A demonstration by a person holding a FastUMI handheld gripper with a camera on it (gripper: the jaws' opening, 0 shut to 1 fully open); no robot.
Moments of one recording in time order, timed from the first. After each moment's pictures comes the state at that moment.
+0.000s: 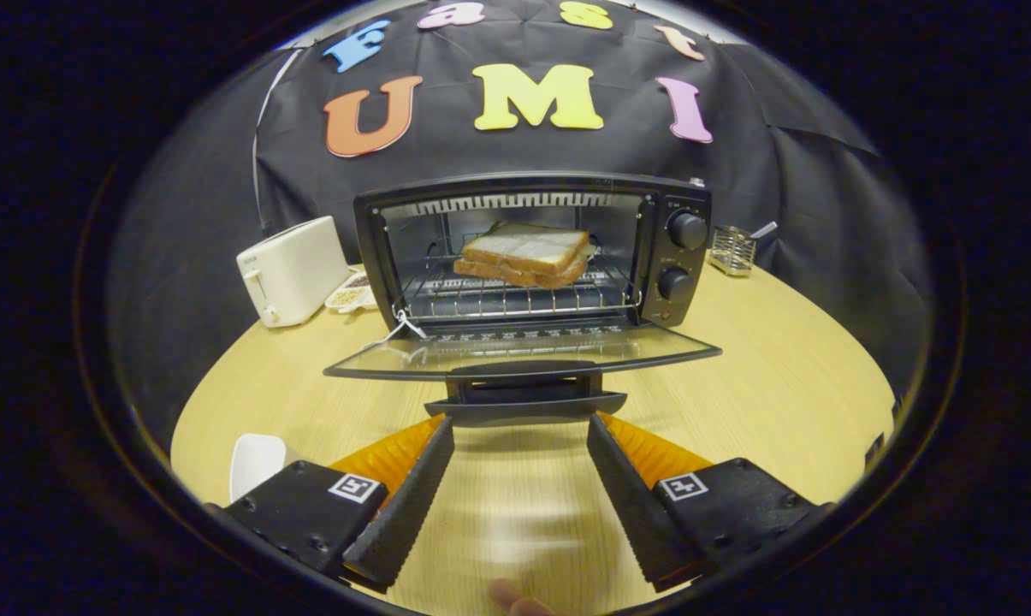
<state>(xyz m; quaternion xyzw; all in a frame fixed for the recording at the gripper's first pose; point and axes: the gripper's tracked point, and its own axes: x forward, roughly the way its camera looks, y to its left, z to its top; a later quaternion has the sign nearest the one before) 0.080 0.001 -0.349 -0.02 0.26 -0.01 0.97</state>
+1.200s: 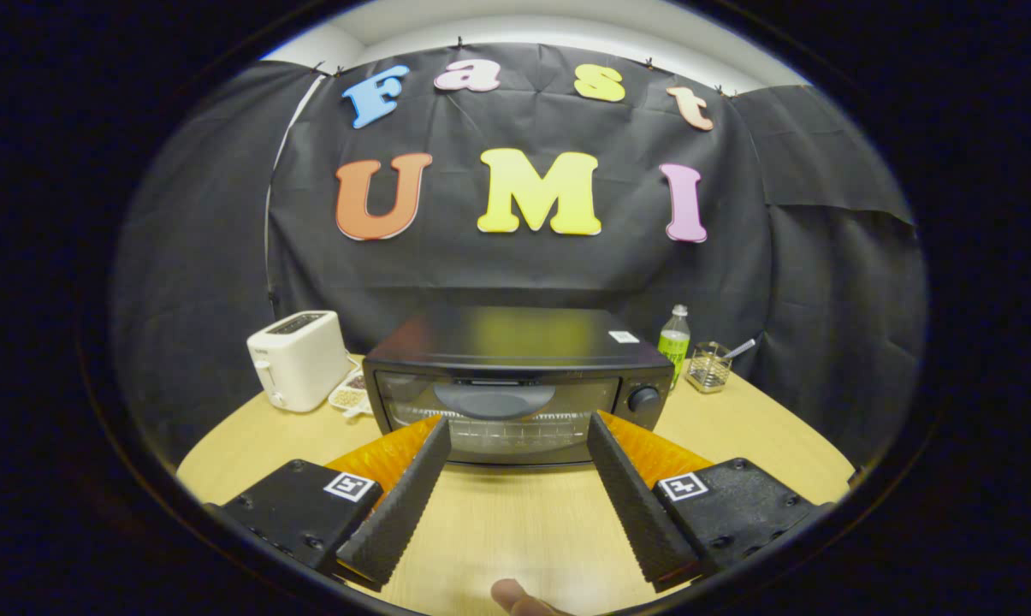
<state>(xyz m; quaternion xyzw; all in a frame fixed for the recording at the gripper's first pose) 0.073 -0.010 -0.197 -0.06 0.11 0.00 0.99</state>
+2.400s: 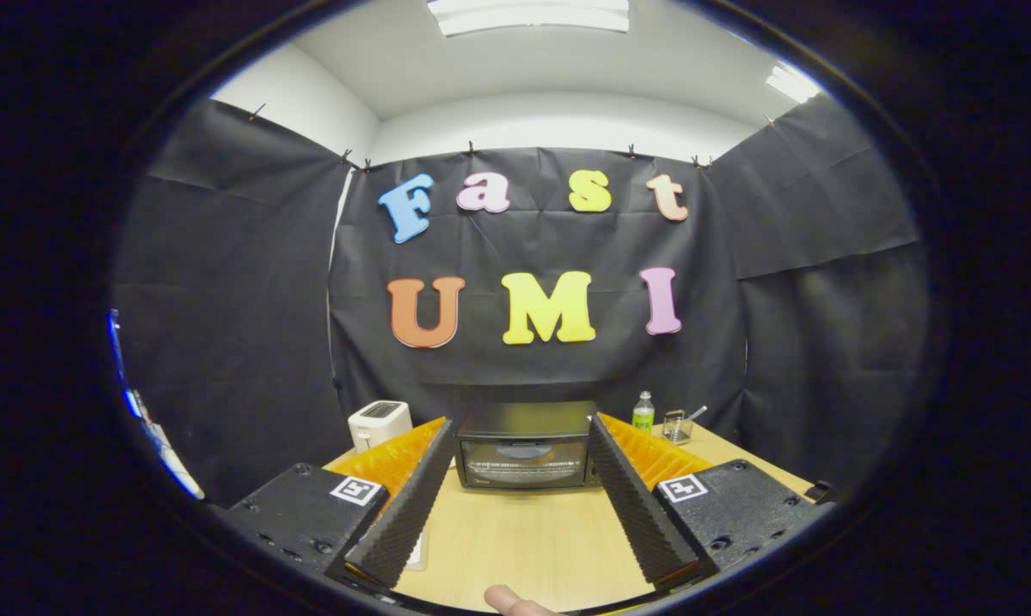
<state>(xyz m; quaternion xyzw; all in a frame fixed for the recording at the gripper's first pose) -0.163 0.005 -0.060 -0.04 -0.03 0.03 1.00</state>
